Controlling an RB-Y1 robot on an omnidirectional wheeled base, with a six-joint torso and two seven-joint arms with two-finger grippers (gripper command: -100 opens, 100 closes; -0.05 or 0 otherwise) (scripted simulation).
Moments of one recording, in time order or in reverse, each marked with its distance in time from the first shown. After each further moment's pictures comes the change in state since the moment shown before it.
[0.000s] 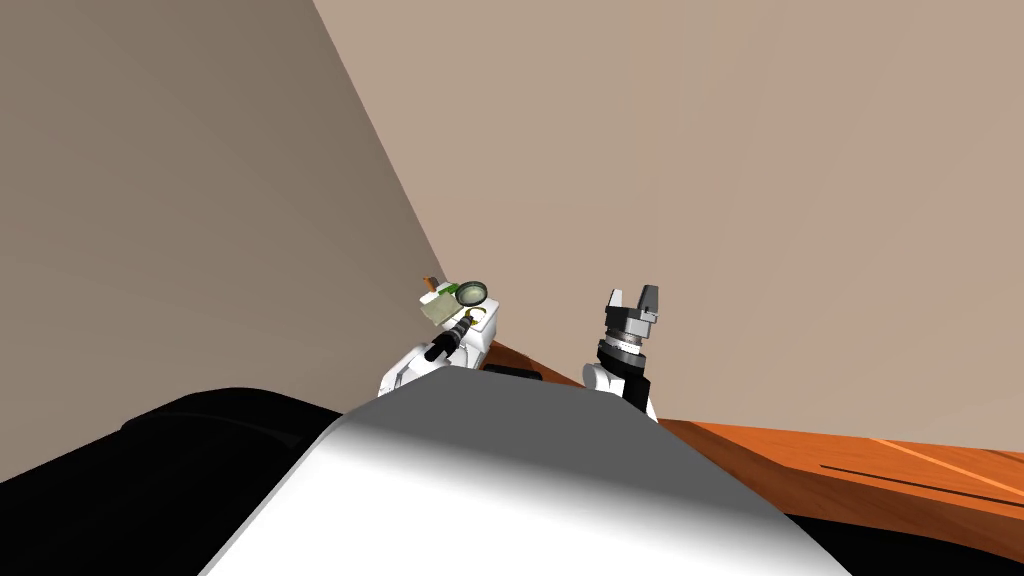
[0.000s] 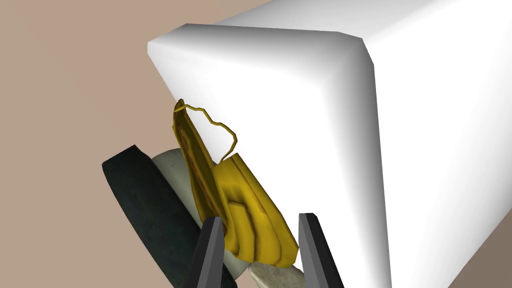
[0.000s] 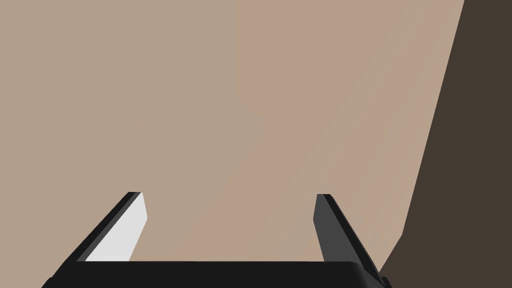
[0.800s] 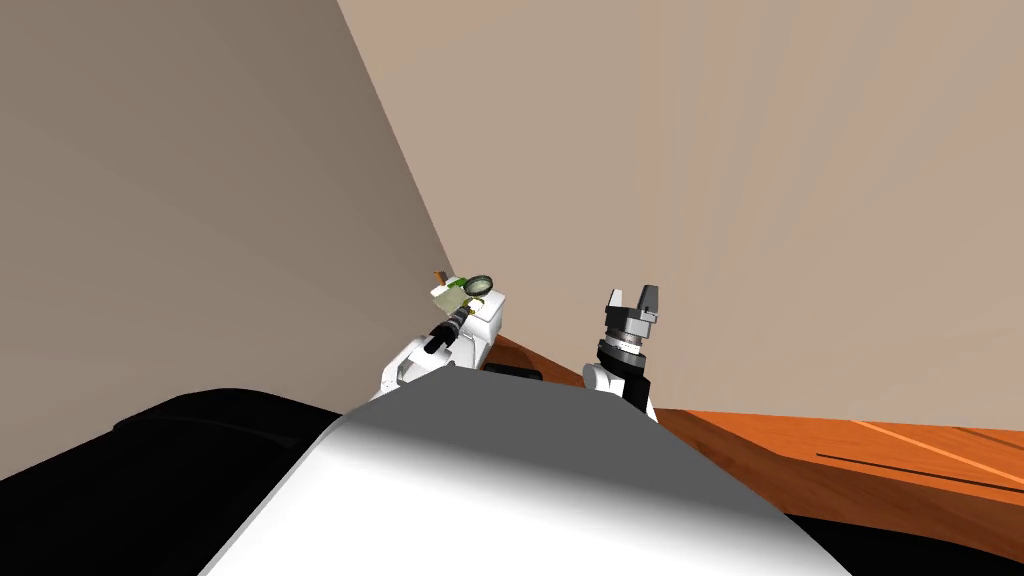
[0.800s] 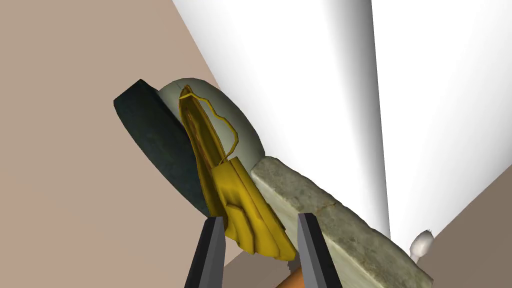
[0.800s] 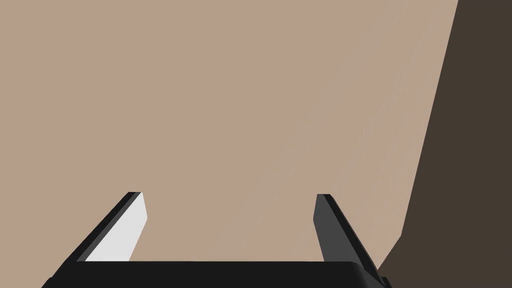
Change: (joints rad) left arm -0.049 -0.038 0.068 -0.025 -0.072 -0.011 0.019; right arm 0.000 0.000 0.000 0.000 0.000 0.000 0.000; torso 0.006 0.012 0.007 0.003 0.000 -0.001
